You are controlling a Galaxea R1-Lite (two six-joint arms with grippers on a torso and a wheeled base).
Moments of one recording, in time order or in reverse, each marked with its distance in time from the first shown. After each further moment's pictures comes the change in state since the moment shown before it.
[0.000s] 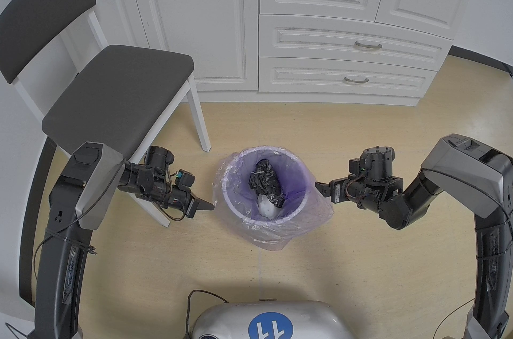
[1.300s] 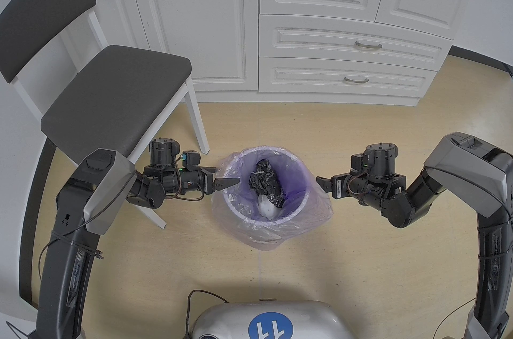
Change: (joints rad) left arm -0.058 0.016 0.104 -0.693 -0.001 -0.474; right arm -0.004 -0.019 0.008 -0.029 0.000 0.001
